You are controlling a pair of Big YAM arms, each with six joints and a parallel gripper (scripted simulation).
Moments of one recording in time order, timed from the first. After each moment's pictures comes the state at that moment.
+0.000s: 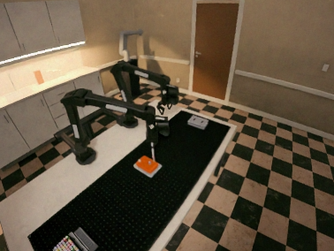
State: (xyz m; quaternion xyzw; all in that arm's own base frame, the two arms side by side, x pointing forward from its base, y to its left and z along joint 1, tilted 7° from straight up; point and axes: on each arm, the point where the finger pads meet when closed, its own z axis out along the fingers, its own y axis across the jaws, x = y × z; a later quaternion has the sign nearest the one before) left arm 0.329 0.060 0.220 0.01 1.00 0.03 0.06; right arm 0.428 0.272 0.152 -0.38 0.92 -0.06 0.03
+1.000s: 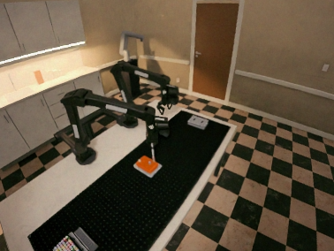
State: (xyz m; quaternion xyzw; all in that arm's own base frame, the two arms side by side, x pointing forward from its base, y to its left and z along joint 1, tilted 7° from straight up) left arm 0.329 0.060 0.220 0.01 1.00 0.03 0.06; right arm 0.428 0.272 0.148 -0.38 0.92 -0.06 0.03
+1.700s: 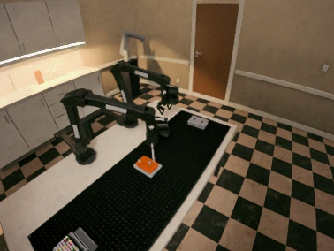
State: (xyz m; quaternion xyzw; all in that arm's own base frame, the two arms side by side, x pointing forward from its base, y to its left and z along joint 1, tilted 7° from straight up) left arm 0.329 0.060 0.220 0.01 1.00 0.03 0.06; right arm 0.428 0.272 0.145 -0.38 0.92 -0.06 0.03
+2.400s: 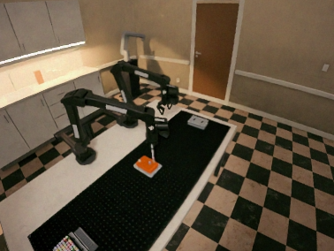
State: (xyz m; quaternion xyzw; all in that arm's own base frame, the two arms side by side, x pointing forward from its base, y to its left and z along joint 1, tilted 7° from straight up) left arm 0.329 0.060 0.220 0.01 1.00 0.03 0.06; right arm 0.426 0.271 0.141 -0.38 0.92 -0.06 0.03
